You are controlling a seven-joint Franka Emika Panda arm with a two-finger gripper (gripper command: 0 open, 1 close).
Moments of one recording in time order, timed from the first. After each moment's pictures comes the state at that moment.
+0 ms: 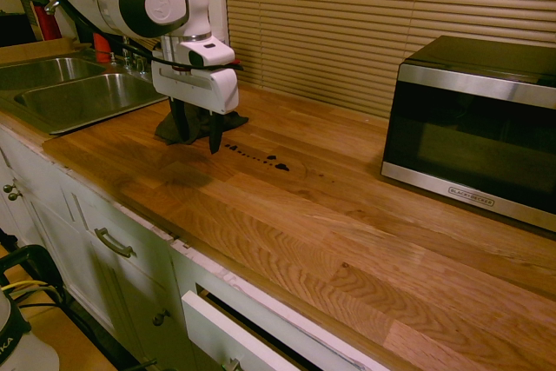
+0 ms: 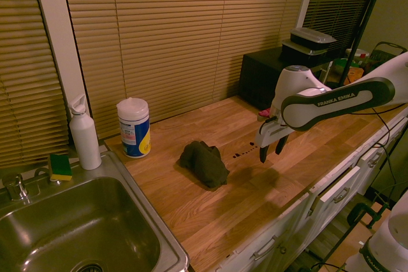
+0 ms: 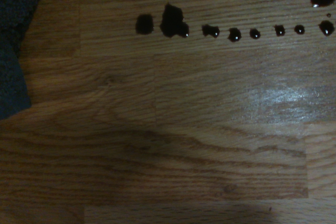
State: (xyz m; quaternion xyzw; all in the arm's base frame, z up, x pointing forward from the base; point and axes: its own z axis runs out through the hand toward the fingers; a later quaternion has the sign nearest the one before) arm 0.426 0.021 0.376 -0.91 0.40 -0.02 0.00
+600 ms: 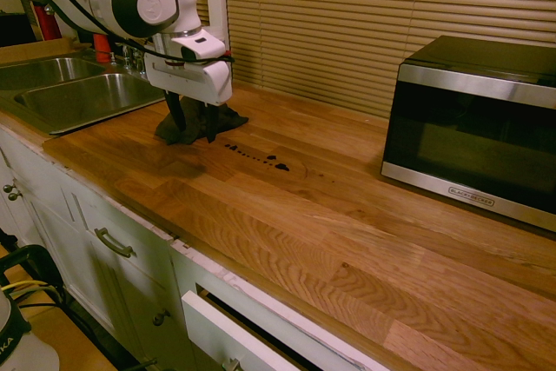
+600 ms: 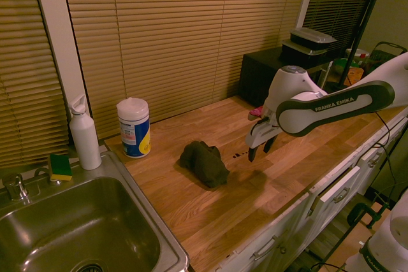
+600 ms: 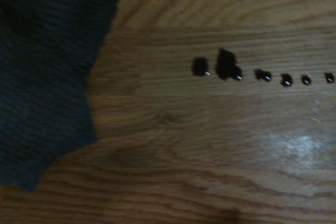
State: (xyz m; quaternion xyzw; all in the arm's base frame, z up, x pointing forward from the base) arm 0.435 0.075 0.389 -0.93 0.37 -0.07 0.03
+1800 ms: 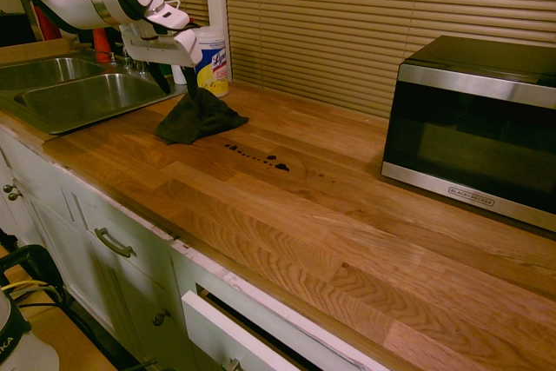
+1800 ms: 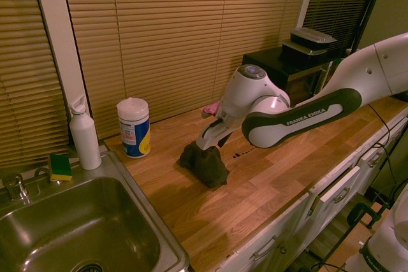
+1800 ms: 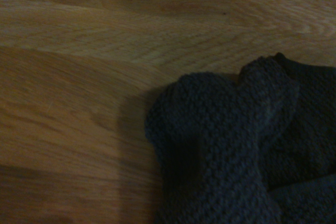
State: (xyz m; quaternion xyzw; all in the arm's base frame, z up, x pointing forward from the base) arm 0.509 0.219 0.401 -0.93 0.32 -0.17 0.05
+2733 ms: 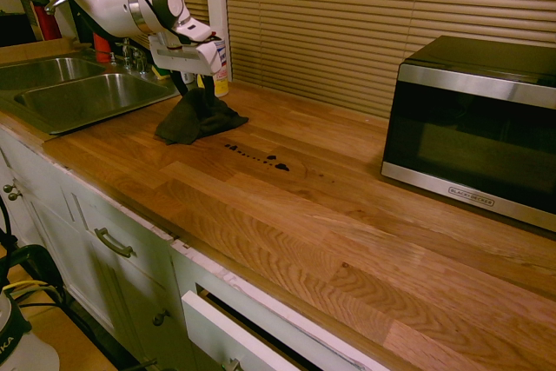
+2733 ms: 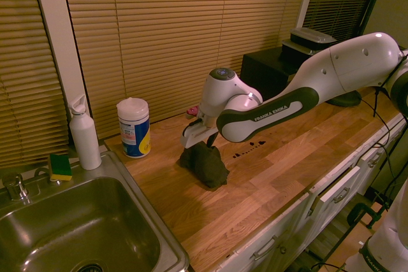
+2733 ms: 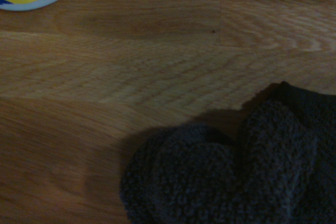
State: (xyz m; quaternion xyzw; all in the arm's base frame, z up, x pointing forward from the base) arm 0.566 0.217 0.375 -0.93 0.35 -0.13 0.03
